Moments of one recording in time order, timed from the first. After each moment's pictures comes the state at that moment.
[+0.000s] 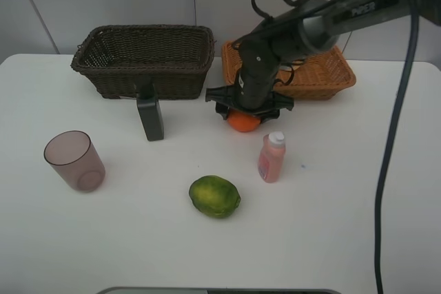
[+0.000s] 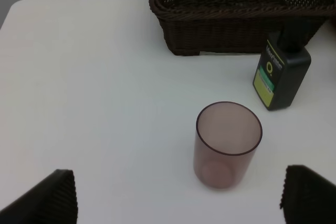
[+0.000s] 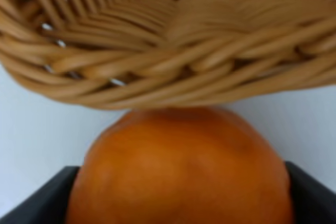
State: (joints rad) left arm -0.06 -0.01 -0.51 0.00 1.07 -0.04; right arm 0.62 2.19 -1.43 -0.41 0.62 1.03
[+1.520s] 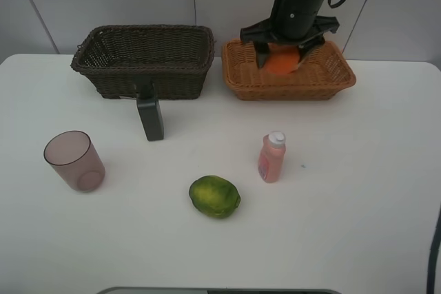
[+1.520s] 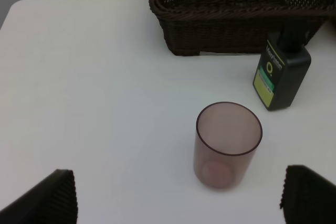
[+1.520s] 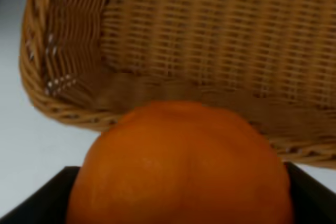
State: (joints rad) left arm -0.06 -0.01 -0.51 0.00 1.07 -0.04; right arm 0.45 2.03 -1.67 -0.22 1.00 0.37
